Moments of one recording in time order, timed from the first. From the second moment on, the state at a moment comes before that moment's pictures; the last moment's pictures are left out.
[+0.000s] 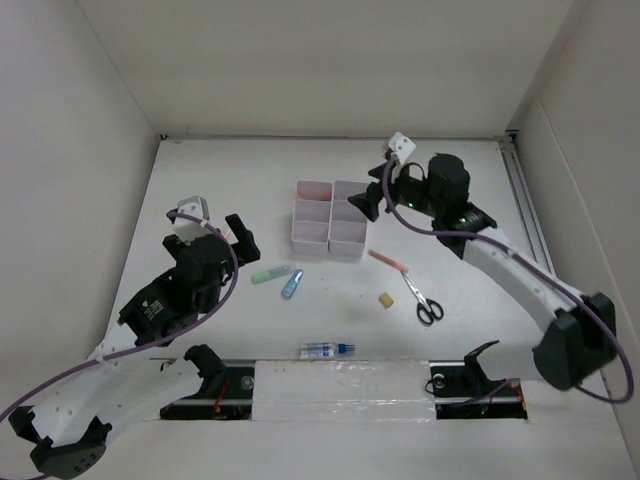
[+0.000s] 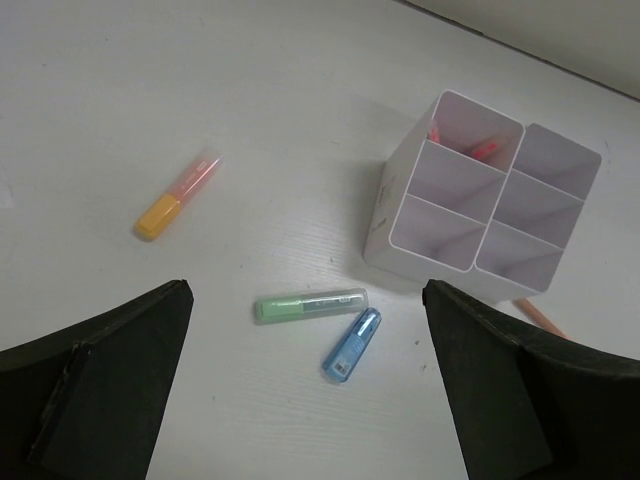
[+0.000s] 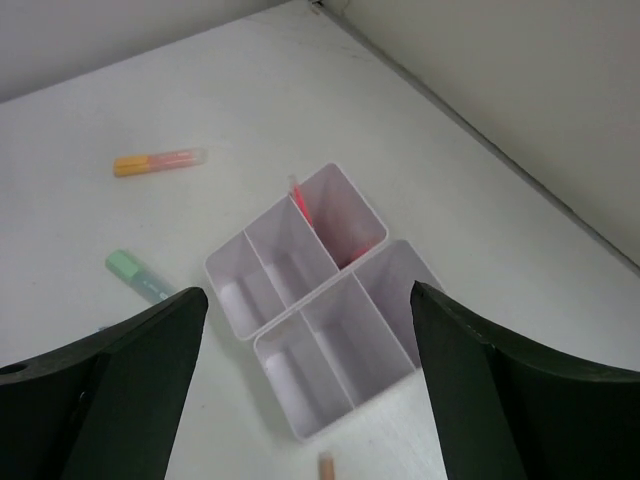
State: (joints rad) left arm -0.78 0.68 0.94 -0.76 -0.76 -0.66; right arm 0.47 1.43 1.15 0.10 -0.50 -0.13
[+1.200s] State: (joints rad) left arm -0.78 0.62 0.94 -0.73 -0.72 -0.64; right arm 0.35 1.46 0.68 0.05 -0.26 0.20
